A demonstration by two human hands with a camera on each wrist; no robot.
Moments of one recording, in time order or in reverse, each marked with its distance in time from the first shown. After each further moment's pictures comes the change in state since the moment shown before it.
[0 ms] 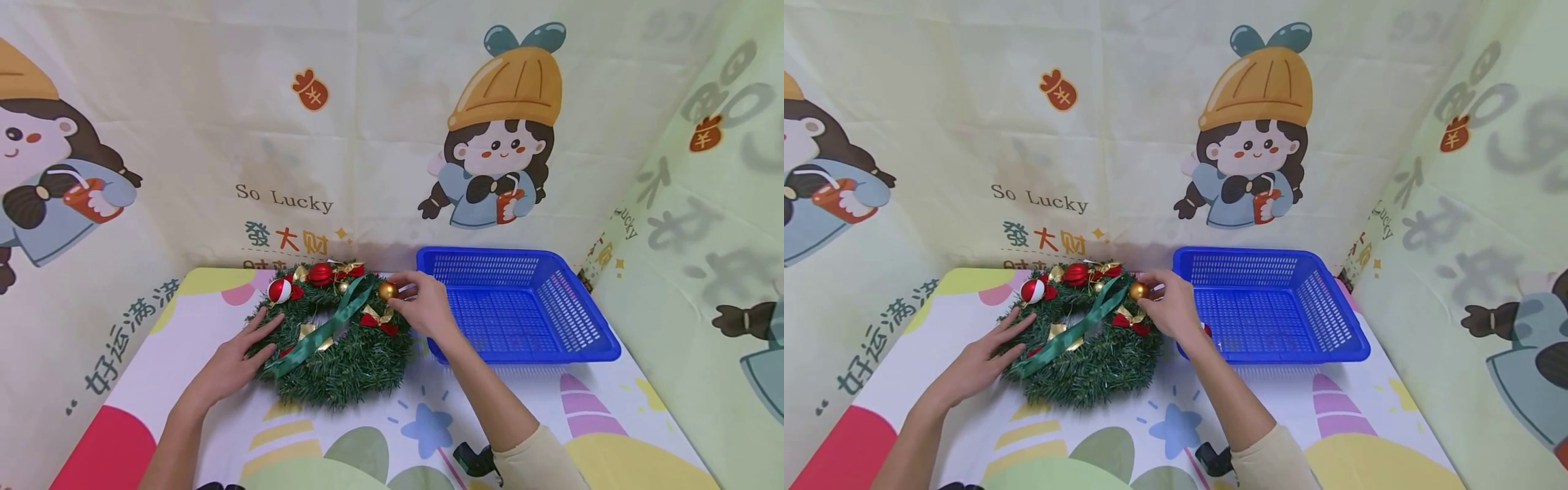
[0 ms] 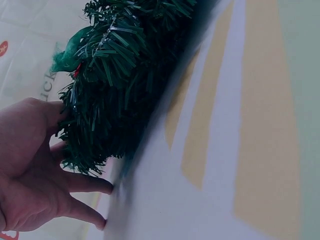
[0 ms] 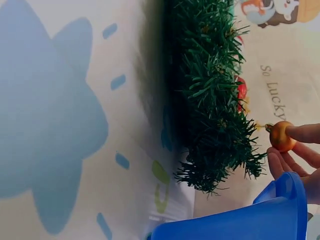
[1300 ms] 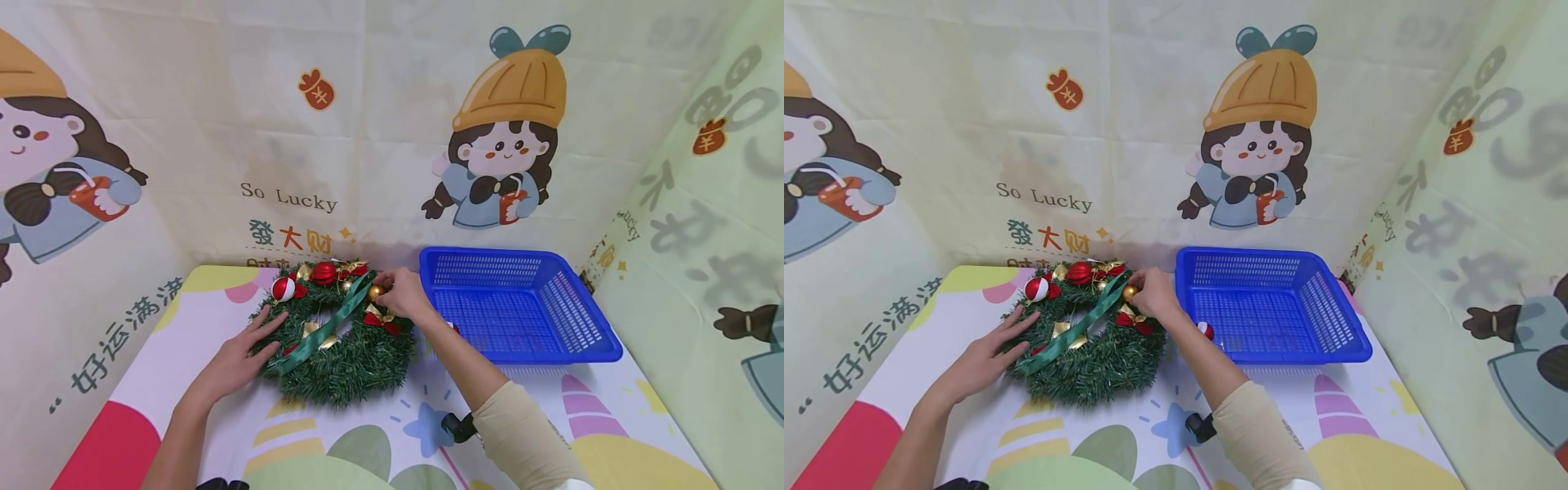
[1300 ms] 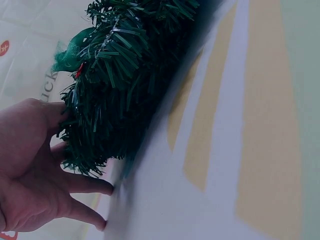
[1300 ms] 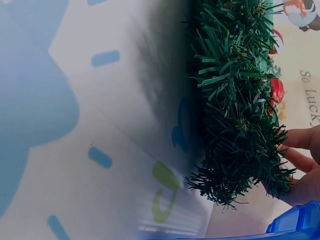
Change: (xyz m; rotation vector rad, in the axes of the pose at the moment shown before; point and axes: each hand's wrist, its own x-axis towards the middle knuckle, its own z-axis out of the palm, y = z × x) left_hand 0.000 -0.002 0.000 0.004 0.004 0.020; right_hand 0.047 0.002 0.035 -0.239 -0.178 0.086
